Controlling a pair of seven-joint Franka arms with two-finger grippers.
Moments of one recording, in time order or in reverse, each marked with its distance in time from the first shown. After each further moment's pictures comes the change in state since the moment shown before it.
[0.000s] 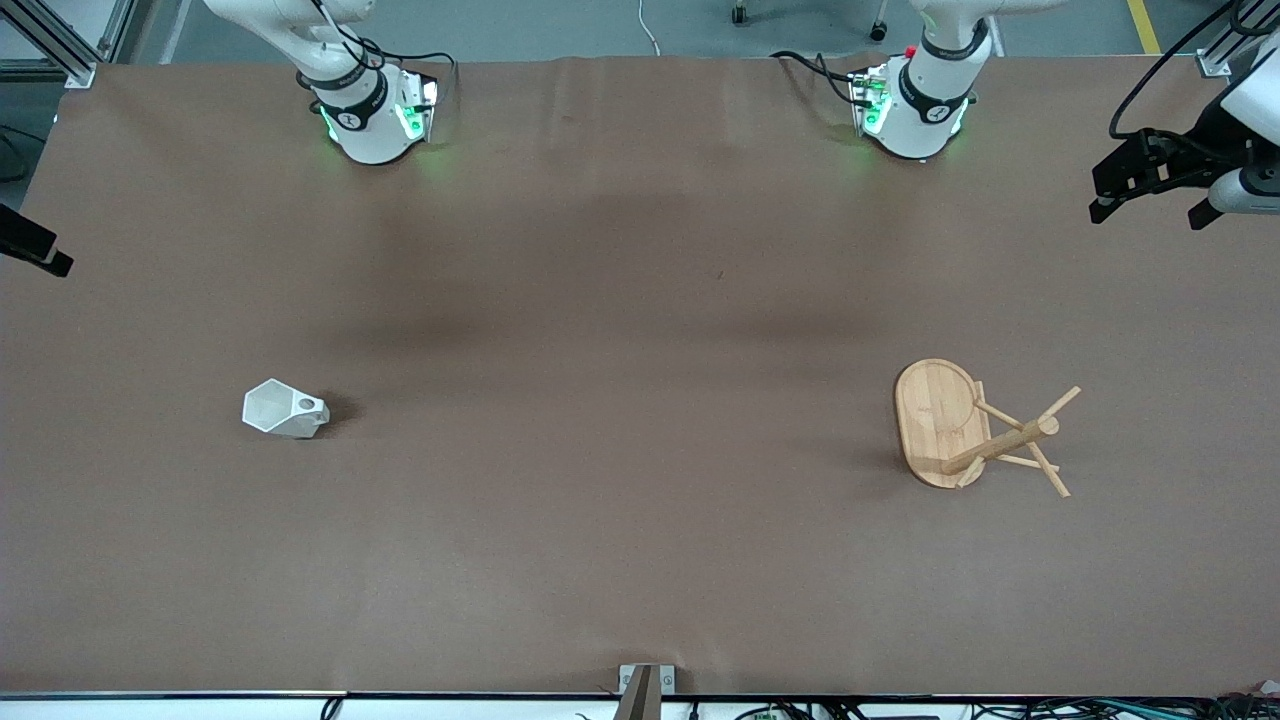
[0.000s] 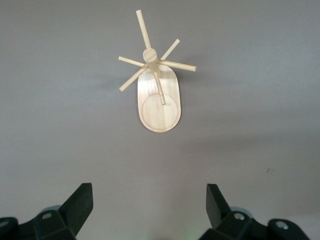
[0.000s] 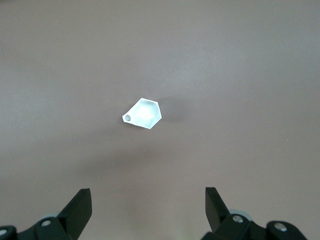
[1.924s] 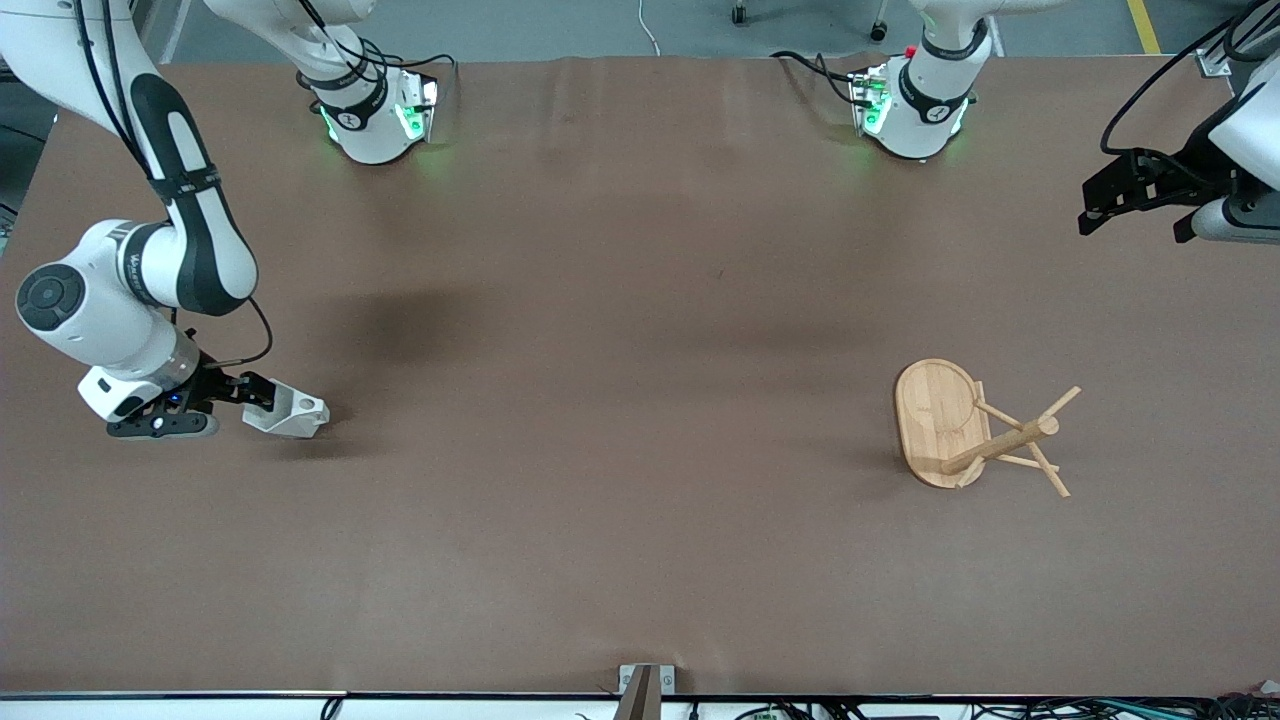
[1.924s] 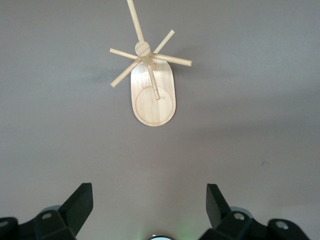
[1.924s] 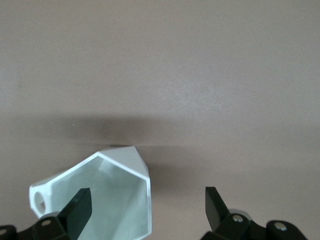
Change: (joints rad) left arm 0.001 0.061 -0.001 0.047 -0.027 -0.044 0.000; right arm -0.005 0.304 0.007 -0.654 0.004 1.050 -0.236
